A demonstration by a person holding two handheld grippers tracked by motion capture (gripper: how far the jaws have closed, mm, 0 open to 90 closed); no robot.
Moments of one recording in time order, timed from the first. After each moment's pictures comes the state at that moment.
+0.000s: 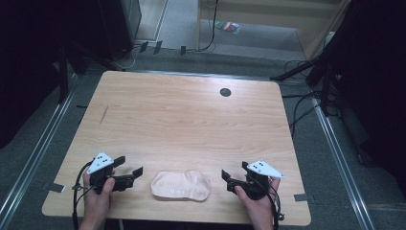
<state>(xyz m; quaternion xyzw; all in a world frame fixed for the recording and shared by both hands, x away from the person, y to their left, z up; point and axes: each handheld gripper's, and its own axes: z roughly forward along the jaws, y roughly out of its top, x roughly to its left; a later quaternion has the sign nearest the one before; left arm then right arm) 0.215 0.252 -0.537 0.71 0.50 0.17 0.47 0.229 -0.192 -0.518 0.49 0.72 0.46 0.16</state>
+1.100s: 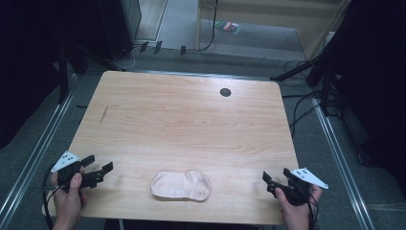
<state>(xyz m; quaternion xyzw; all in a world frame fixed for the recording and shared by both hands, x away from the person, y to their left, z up) 0.211 0.333 -0.547 0.66 0.57 0.19 0.46 0.223 -0.306 -0.534 0.57 0.67 0.42 0.22</state>
